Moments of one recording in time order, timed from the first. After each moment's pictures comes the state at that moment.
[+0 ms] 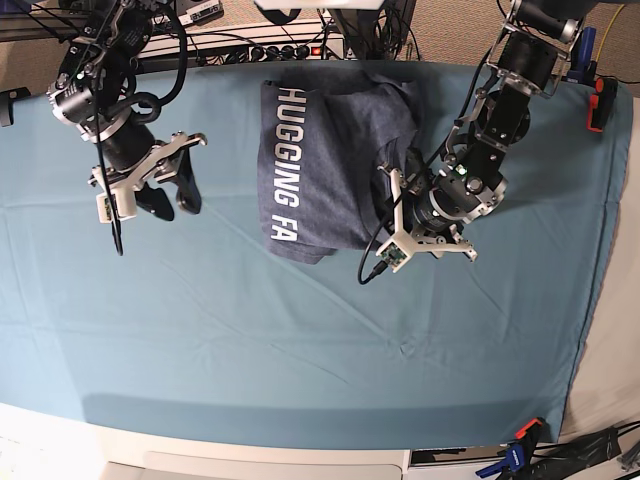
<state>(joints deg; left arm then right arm) -6.3 -15.2 22.7 95.5 -2.9 -17.4 50.8 -15.6 6.7 27.6 120.4 38.6 38.5 -60.0</state>
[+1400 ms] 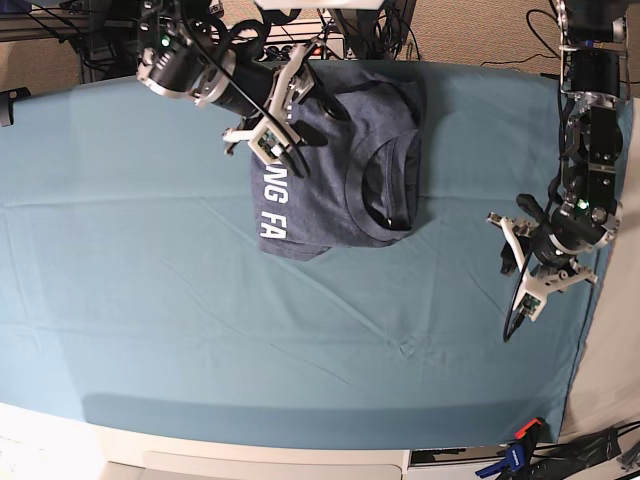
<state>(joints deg) -5.8 -26.3 0.2 96.8 -15.8 -21.8 54.0 -24.9 7.2 -4.4 131.5 30.0 36.4 -59.1</state>
